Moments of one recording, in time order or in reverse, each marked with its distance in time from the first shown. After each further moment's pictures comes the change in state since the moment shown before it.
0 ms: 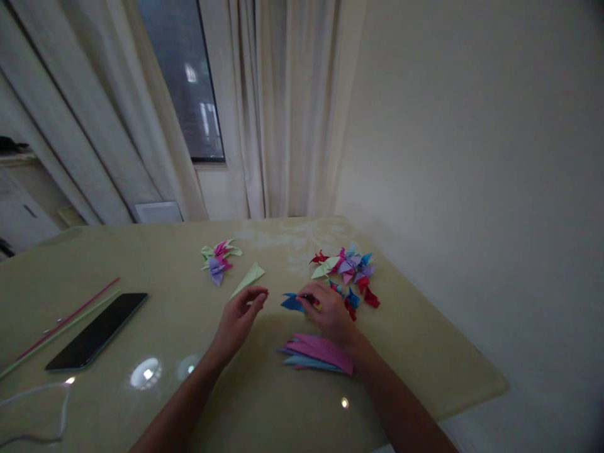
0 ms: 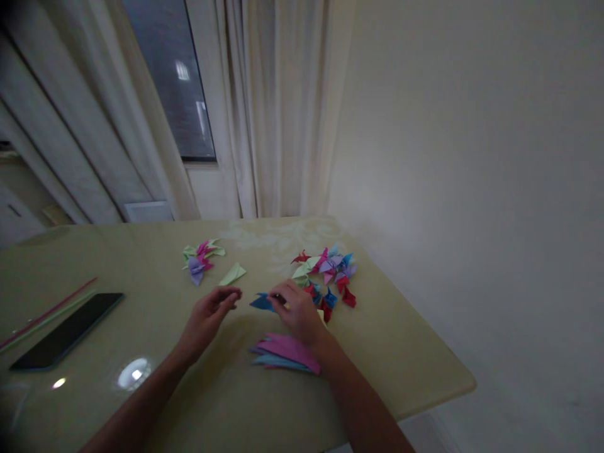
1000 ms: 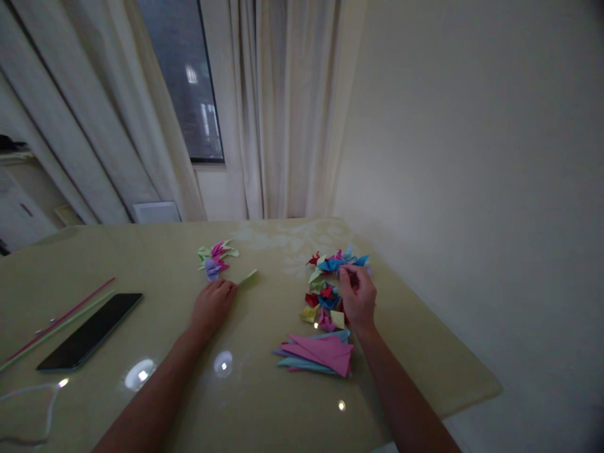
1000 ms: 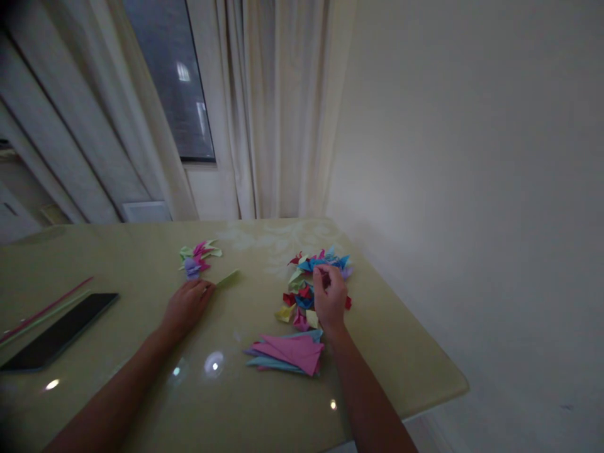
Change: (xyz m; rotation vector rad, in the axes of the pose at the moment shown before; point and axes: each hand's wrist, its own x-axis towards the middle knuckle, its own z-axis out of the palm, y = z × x) left_hand 0.049 -0.066 -0.057 1.109 -0.019 0.216; right_hand -0.001 0.040 -0.040 -0.070 0.551 0.362
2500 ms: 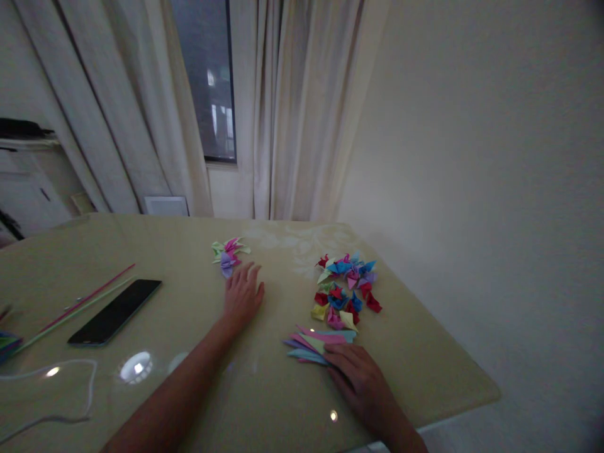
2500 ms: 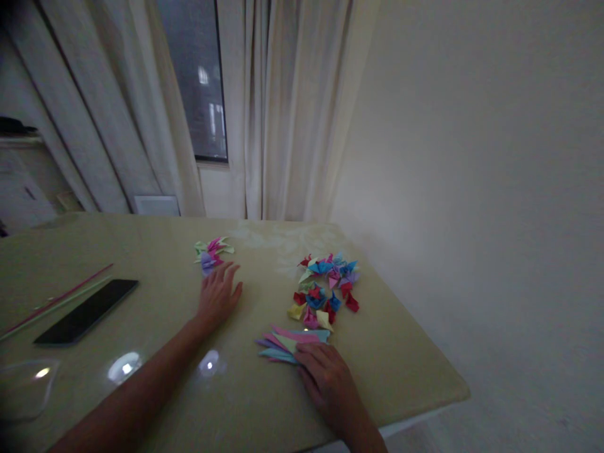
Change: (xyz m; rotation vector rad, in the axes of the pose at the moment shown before) left_hand -0.003 0.060 -0.005 -0.102 0.215 -0.050; right_hand -0.122 -0.035 -0.071 -0.313 -0.692 -0.503
